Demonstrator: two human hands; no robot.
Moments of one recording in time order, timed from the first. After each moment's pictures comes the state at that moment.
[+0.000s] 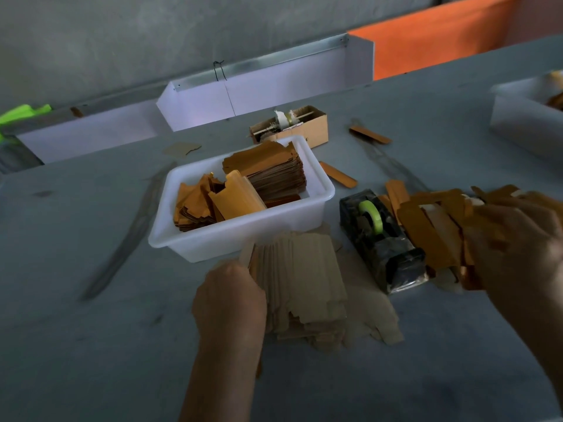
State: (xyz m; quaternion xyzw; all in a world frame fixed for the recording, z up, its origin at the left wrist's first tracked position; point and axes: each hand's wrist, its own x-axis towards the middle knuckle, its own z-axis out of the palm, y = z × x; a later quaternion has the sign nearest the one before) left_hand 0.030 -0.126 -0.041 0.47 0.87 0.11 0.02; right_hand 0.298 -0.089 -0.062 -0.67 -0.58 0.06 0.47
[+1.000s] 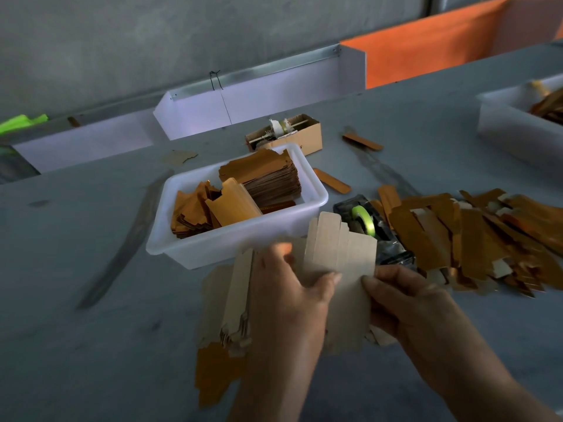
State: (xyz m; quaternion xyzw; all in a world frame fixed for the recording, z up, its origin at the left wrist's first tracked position) left_hand 0.089 -0.140 -0.028 0.53 0.74 0.36 0.21; right_hand 0.228 -0.127 -0.063 -0.48 -0.32 0.66 0.47
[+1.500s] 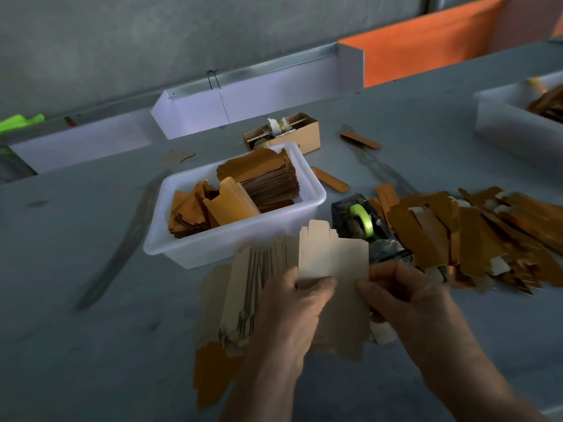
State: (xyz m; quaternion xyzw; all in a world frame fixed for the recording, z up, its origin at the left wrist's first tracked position) left_hand 0.087 -0.138 -0.041 0.44 0.67 0.41 0.42; right_hand 0.226 -0.133 -0.062 -0.55 -0.49 0.49 0.47
